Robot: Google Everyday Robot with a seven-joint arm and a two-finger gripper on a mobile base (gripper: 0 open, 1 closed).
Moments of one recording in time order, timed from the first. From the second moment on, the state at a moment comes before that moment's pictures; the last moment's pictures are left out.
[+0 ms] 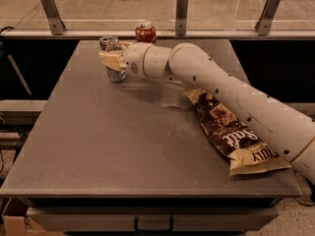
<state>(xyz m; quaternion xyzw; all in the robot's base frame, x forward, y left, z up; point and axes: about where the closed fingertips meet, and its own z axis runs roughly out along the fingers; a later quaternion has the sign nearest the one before) 0.693 0.130 0.904 -0.38 0.64 0.32 0.58</state>
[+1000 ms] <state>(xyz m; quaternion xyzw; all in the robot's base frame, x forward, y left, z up) 0.683 0.092 0.913 -0.35 0.65 0.29 0.60</state>
